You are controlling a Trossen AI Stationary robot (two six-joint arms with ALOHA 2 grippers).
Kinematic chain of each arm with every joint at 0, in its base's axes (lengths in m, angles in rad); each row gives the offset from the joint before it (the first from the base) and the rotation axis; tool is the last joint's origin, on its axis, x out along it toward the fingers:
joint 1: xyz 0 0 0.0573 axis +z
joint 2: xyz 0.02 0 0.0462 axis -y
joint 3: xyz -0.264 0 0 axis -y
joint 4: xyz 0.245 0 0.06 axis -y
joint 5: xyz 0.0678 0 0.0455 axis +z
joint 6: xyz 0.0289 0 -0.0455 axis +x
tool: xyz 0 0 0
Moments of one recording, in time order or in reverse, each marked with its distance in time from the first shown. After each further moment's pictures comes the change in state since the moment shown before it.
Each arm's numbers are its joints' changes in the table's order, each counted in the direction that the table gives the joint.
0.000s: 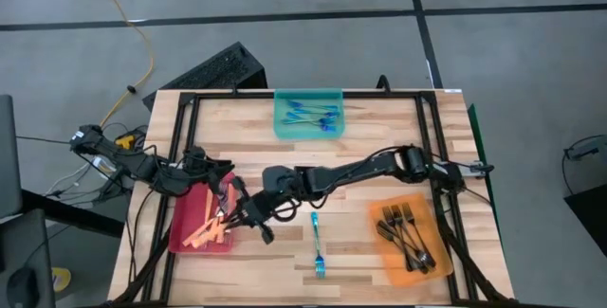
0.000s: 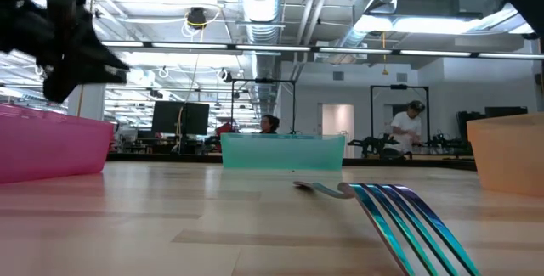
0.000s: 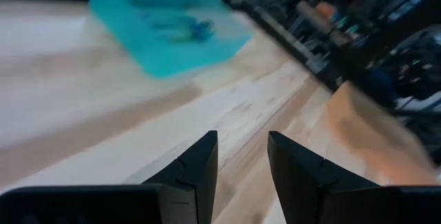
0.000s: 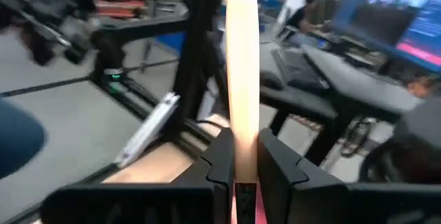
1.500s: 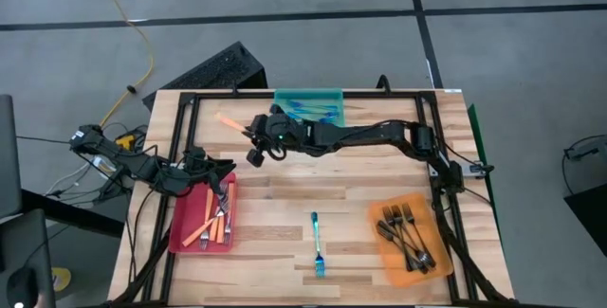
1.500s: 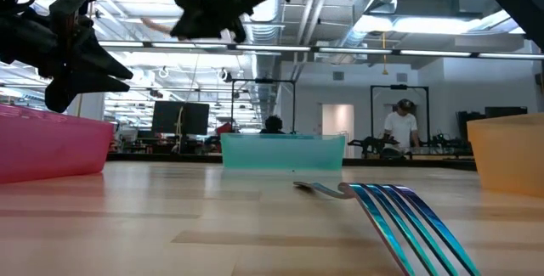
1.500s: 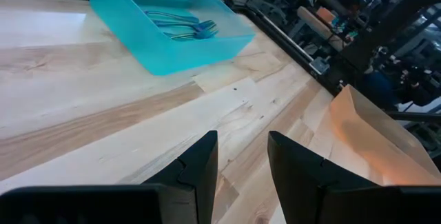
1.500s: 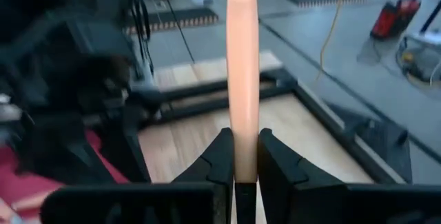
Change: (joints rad) left arm 0.000 -0.021 -0.053 0.101 0.018 0.012; right arm -0.244 0.123 -0.071 -0.272 -0.616 0.407
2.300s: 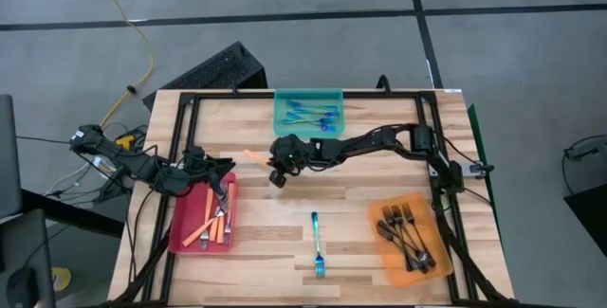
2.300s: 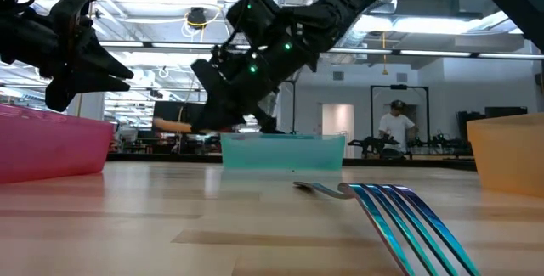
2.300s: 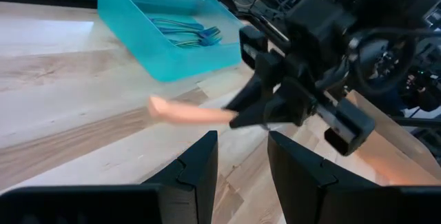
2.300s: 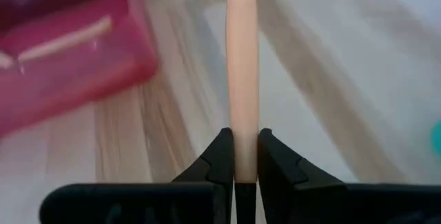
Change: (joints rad) left arm 0.000 0.000 0.000 0.000 0.028 0.006; right arm -0.016 -0.006 -0.414 0.125 0.194 0.228
